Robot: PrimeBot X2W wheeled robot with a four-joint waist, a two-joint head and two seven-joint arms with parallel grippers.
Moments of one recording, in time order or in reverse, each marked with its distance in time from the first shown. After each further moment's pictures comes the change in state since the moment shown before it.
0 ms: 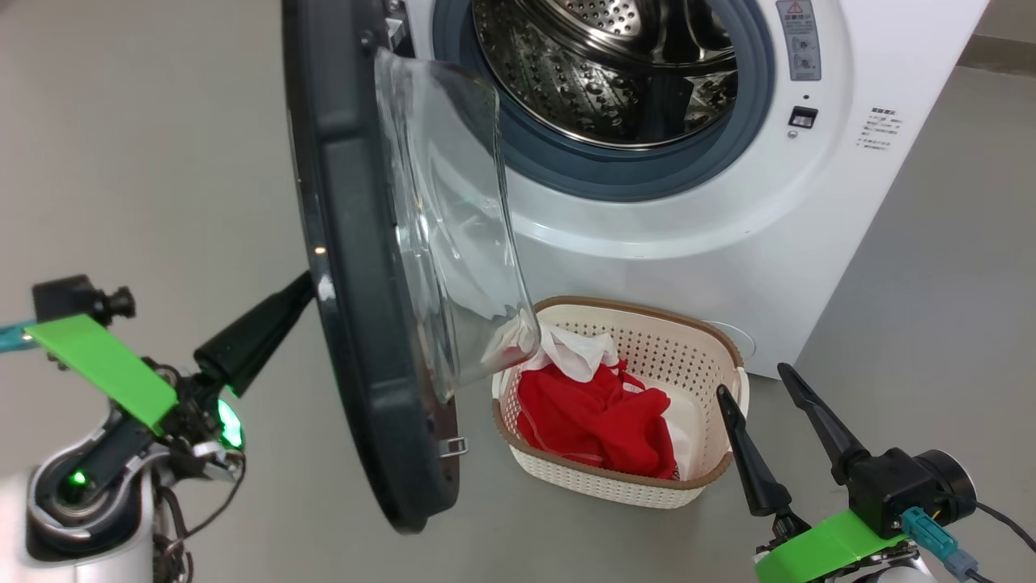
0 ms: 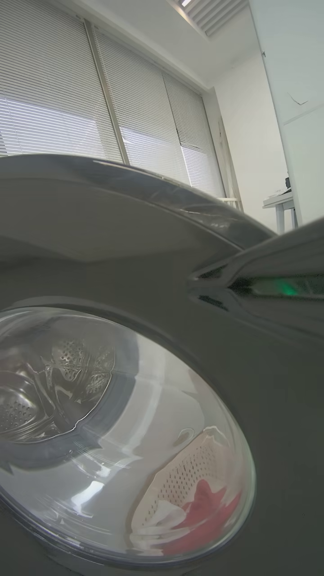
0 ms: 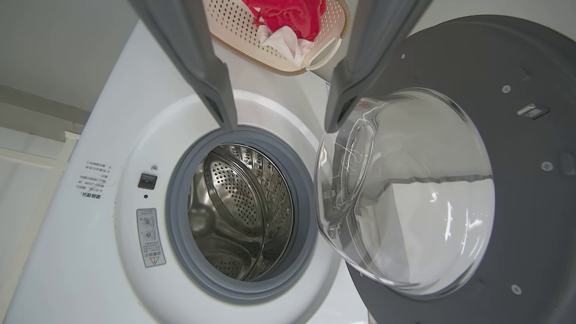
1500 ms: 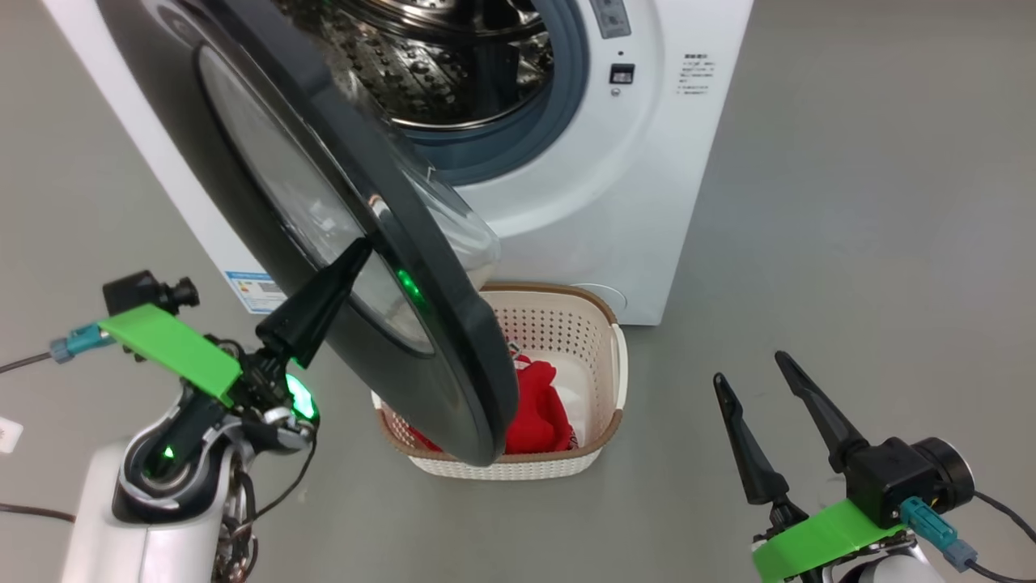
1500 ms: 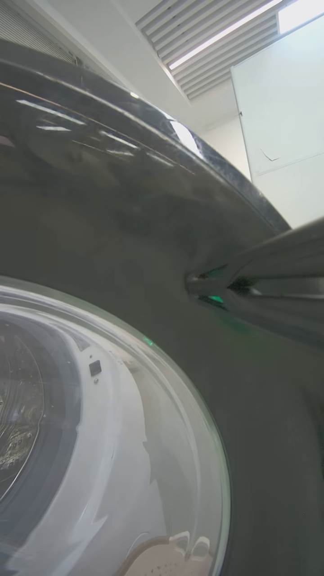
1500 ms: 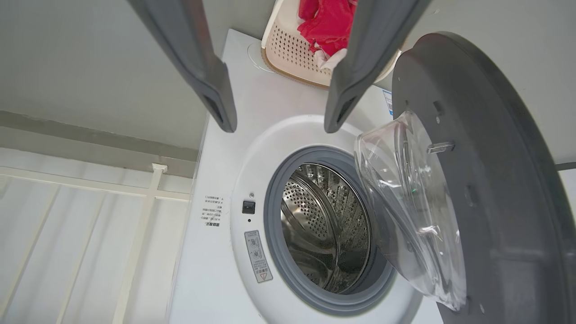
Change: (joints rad) left arm -0.041 0.000 -0.182 0.115 -0.178 -0.063 -0.255; right arm -0.013 0.001 0.005 0.001 0.002 0.000 0.000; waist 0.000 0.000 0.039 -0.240
